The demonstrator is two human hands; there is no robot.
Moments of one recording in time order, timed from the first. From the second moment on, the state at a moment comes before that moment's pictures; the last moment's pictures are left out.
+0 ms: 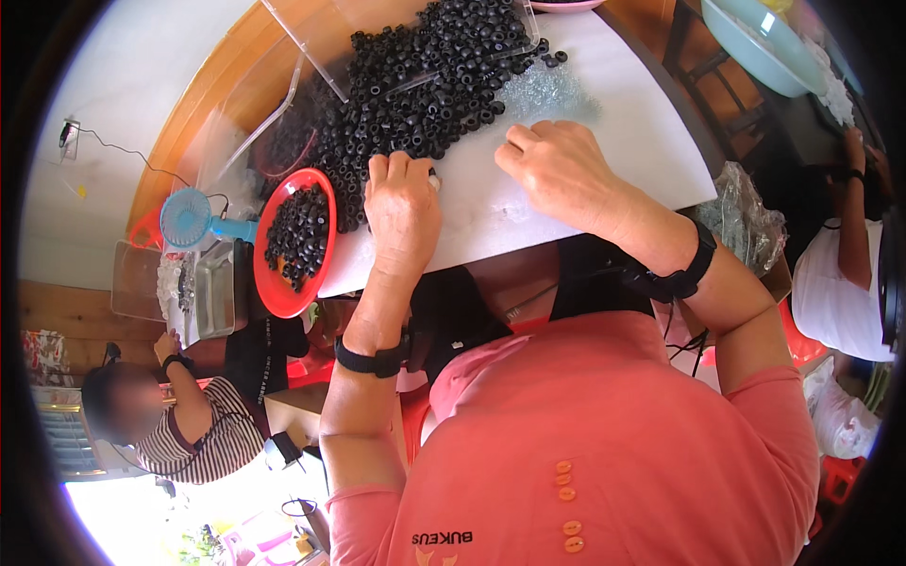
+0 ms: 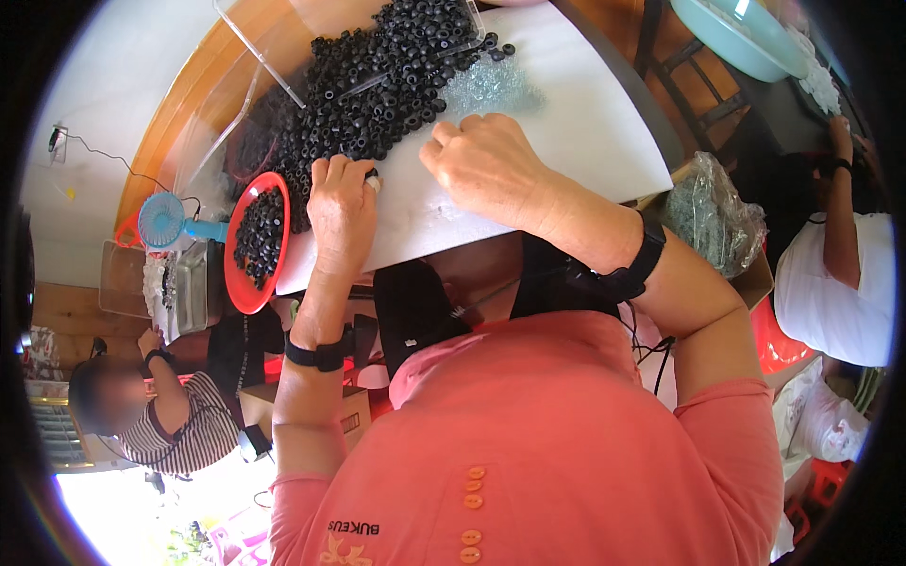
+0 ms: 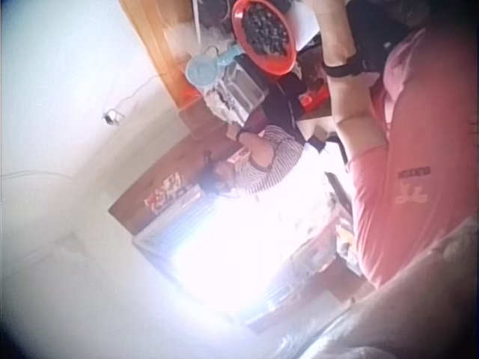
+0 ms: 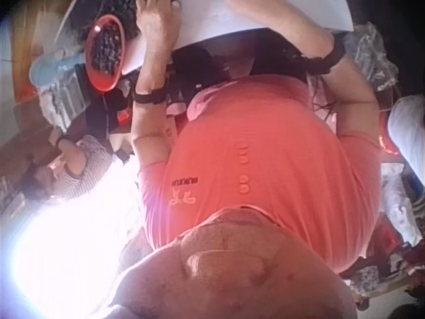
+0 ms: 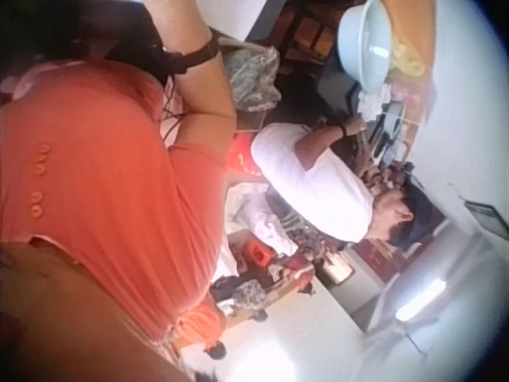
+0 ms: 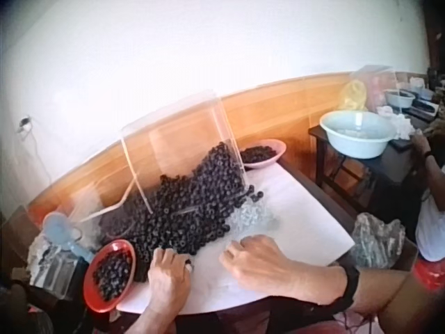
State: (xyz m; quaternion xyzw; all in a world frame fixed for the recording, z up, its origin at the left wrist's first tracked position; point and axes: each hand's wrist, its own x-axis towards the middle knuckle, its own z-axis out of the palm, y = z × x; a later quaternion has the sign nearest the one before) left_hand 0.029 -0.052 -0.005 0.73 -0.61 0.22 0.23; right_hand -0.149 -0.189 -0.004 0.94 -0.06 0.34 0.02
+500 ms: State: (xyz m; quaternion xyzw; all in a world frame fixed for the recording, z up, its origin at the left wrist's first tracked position) left_hand -0.001 -0.029 -0.008 0.68 -0.63 0.13 0.34; right_hand -0.190 -0.184 -0.002 0.87 -0.09 0.43 -0.22
